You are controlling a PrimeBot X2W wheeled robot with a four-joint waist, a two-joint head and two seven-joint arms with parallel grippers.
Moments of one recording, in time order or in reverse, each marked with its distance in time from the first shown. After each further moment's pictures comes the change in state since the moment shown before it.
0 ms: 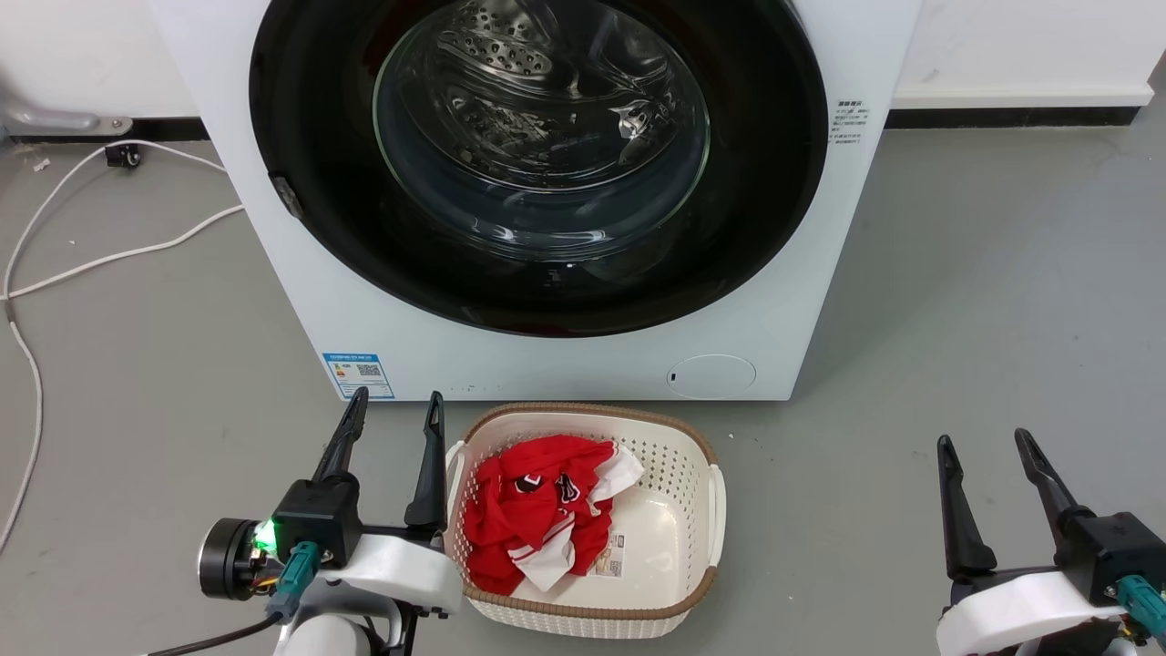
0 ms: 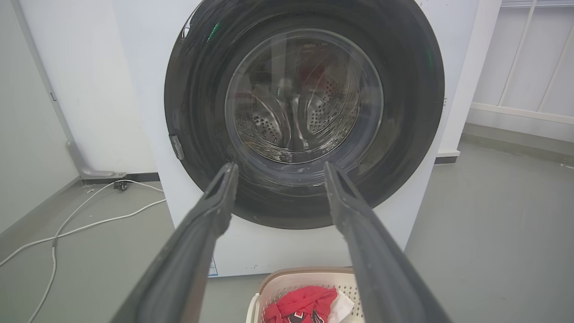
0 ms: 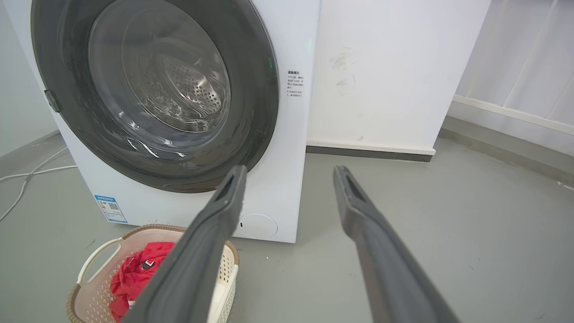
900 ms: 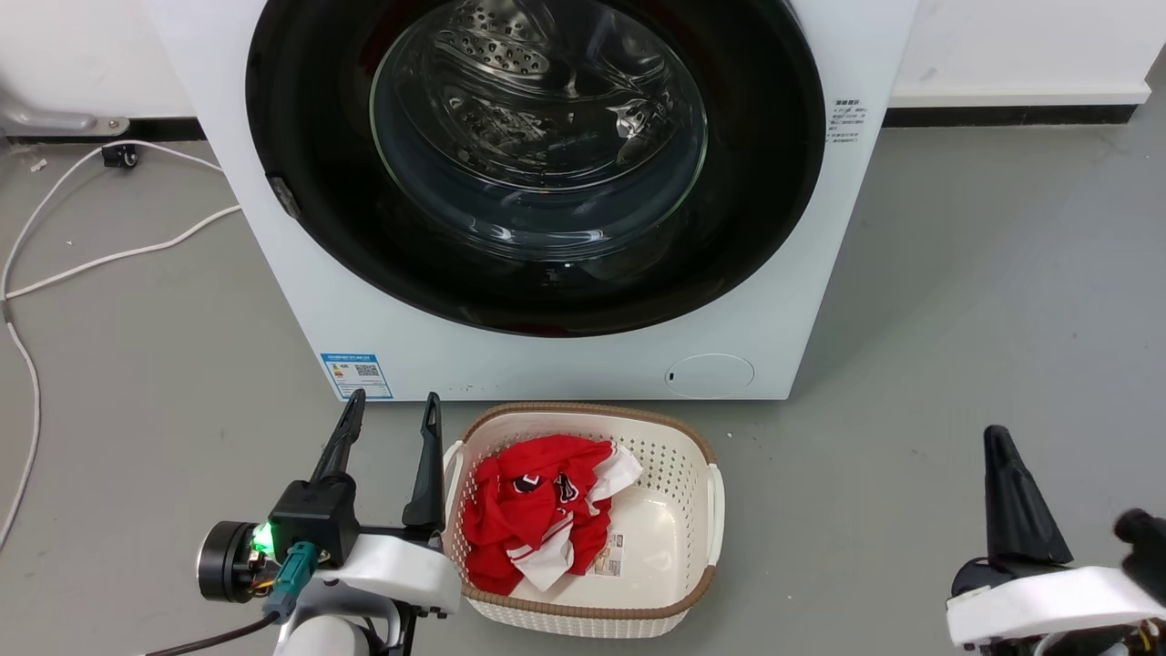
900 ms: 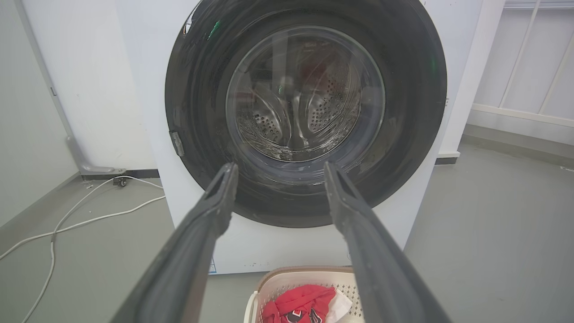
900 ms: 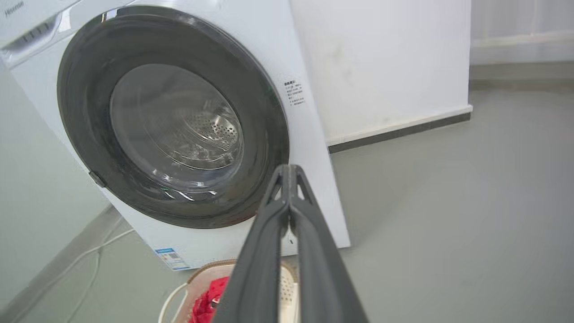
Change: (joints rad) left arm 0.000 0.000 0.002 0.005 -0.014 0.006 0.000; right arm -0.008 0.000 0.013 0.016 0.254 0.000 -0.017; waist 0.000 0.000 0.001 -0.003
